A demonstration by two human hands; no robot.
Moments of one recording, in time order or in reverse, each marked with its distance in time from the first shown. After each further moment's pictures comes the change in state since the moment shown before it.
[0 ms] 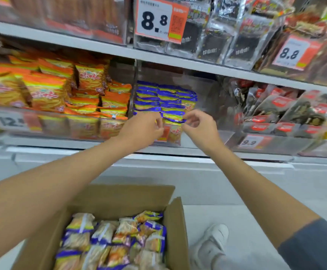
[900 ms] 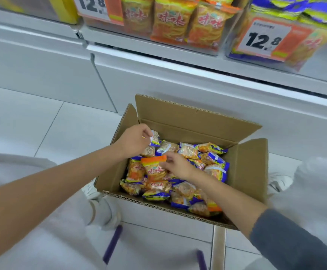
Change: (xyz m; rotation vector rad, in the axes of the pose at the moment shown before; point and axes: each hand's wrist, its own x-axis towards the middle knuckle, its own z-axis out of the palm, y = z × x) left_hand -0.233 -0.194 0.046 -0.294 -0.312 -0.788; right_hand -0.256 0.077 0.268 0.111 -1.142 0.359
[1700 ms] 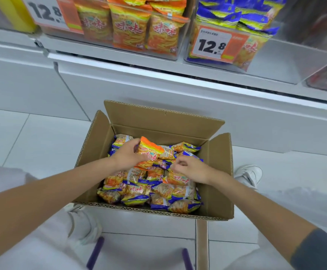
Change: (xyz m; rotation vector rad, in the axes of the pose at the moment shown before) left_hand -0.015 0.021 0.049 -0.240 -0.245 0.037; right_hand -0.096 0.013 -0.079 -0.059 0.031 0.143
